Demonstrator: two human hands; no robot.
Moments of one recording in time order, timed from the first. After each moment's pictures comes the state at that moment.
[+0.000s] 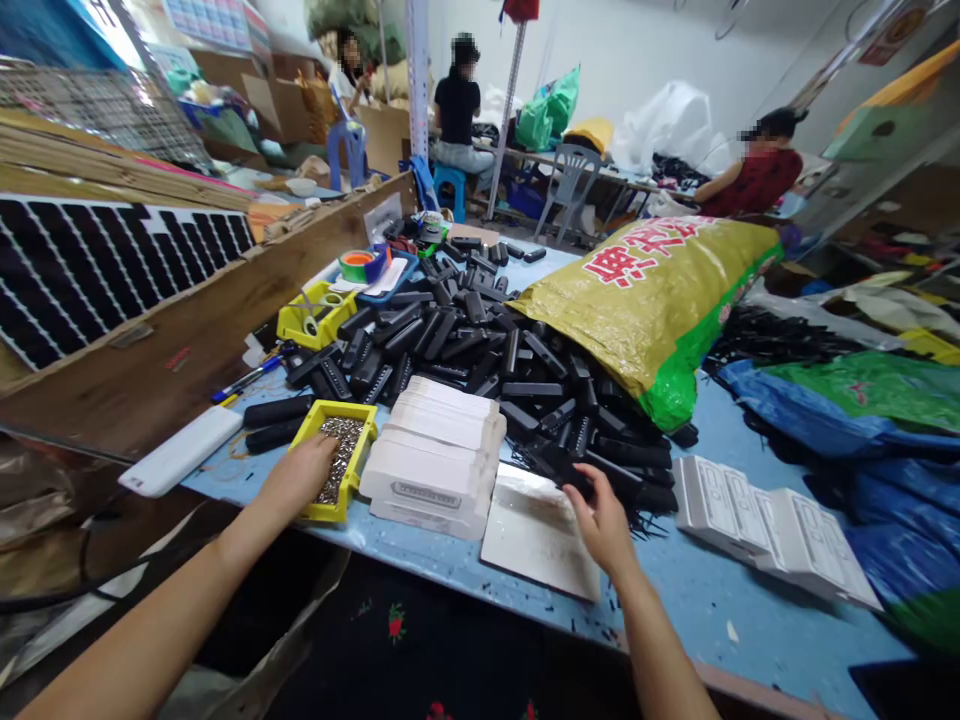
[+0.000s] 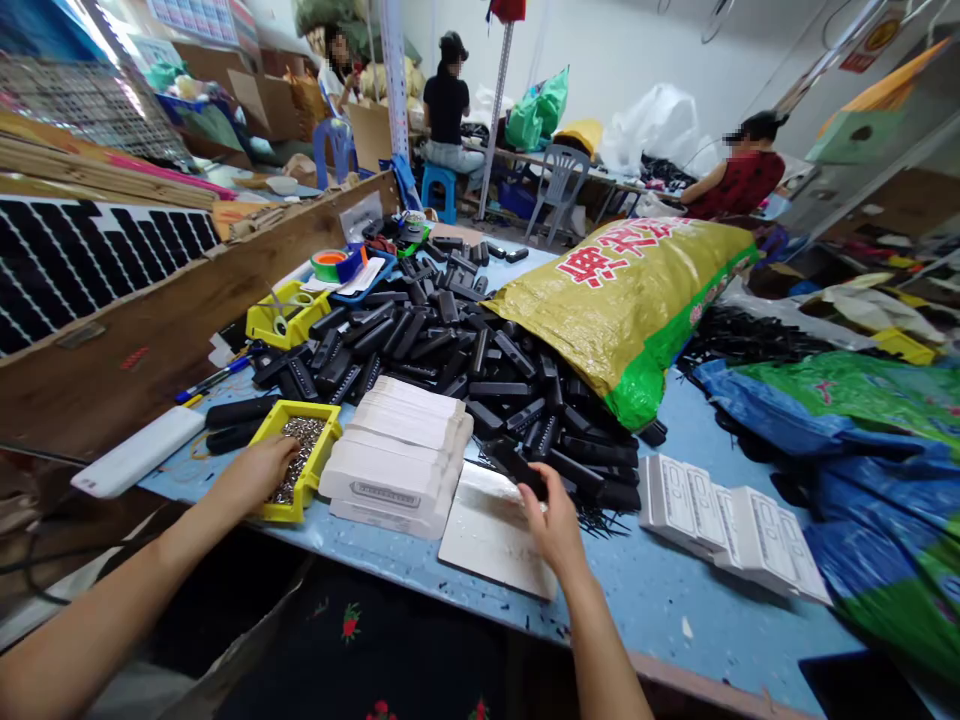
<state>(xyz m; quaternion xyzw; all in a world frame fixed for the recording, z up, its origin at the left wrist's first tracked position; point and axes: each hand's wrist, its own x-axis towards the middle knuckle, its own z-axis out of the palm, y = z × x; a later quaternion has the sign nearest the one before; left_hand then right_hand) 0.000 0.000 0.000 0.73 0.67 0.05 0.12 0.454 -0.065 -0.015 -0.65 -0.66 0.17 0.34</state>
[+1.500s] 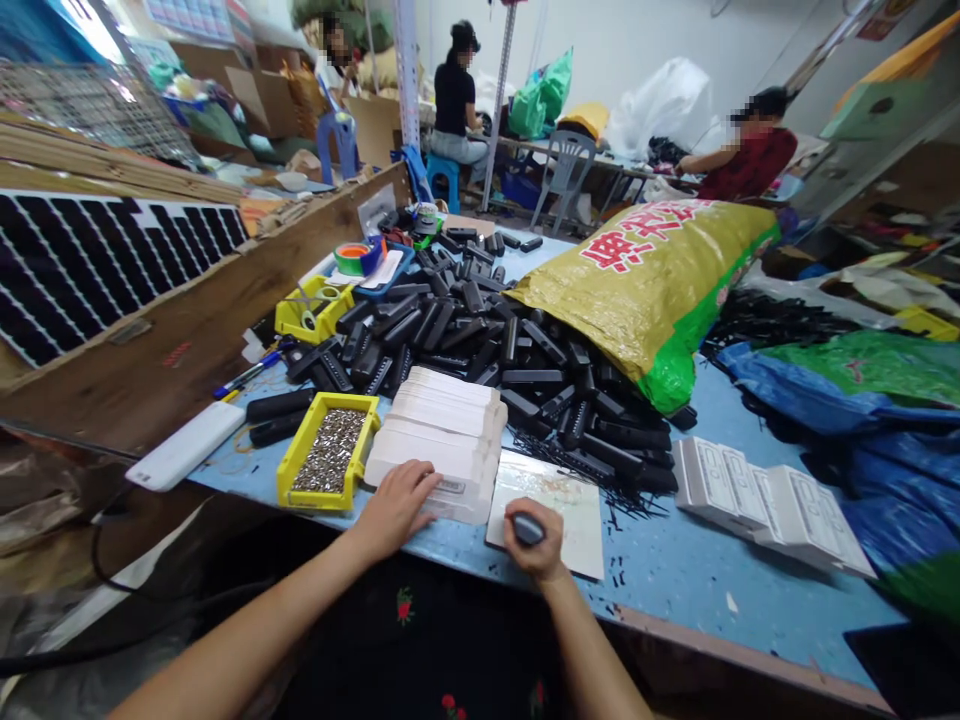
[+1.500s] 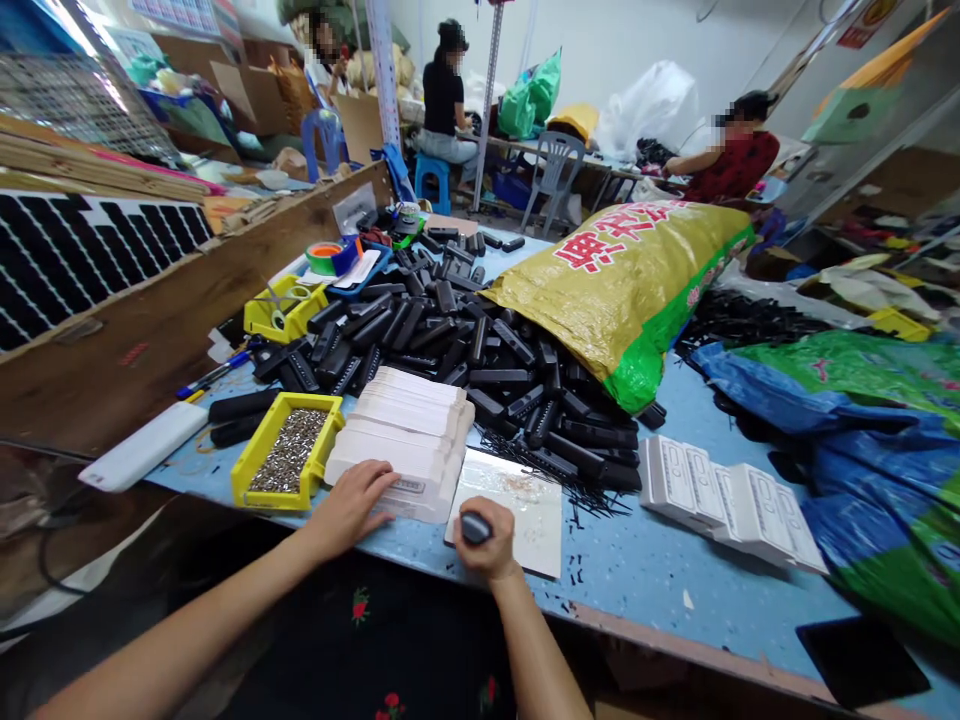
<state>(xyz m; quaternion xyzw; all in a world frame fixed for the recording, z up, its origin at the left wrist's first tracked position) 0.116 -0.065 -0.031 0.84 0.48 0.18 0.20 0.360 -0.097 -0.013 -0.48 -0.53 0.31 0.63</state>
